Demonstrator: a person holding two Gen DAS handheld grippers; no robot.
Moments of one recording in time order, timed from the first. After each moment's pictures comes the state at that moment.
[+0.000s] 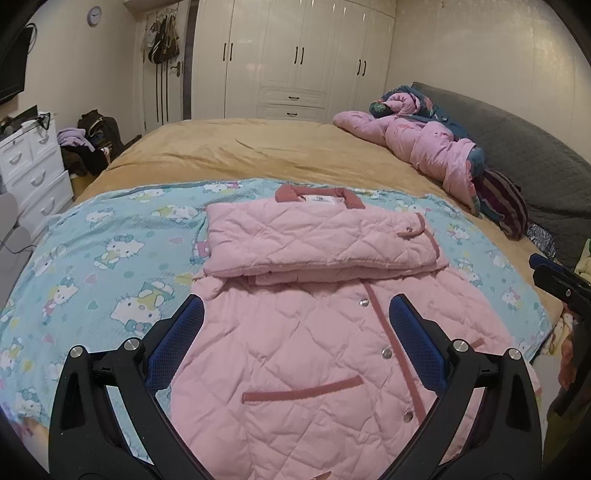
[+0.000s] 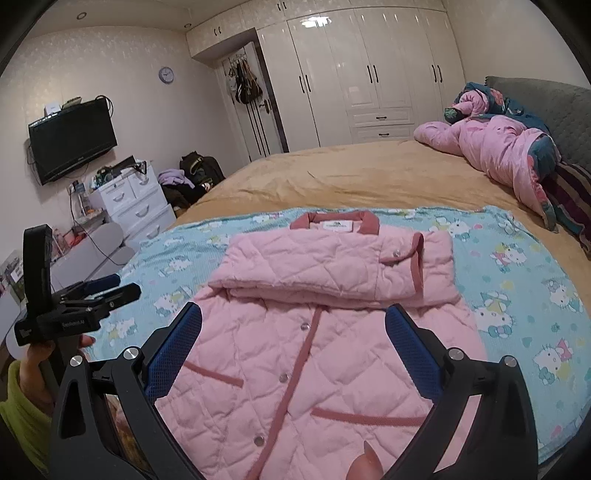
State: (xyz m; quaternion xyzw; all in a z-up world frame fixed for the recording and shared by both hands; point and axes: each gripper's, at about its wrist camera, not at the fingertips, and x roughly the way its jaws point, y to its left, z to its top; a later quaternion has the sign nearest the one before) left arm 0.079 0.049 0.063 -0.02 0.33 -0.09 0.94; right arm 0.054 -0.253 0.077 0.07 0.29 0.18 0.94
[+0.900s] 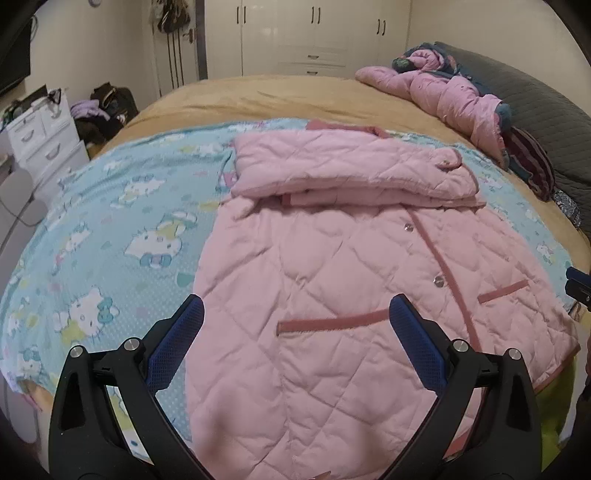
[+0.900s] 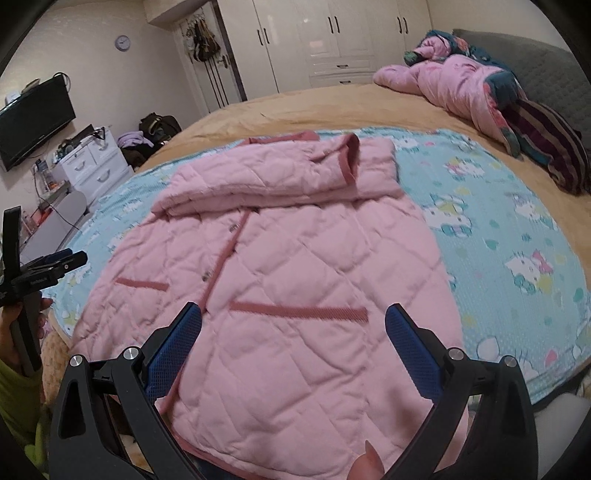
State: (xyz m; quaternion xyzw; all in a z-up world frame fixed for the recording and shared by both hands) left arm 0.063 0.068 -0.011 0.00 0.40 -0.05 0.91; right arm 0.018 -0.317 -0.022 0.07 0.39 0.12 0.91
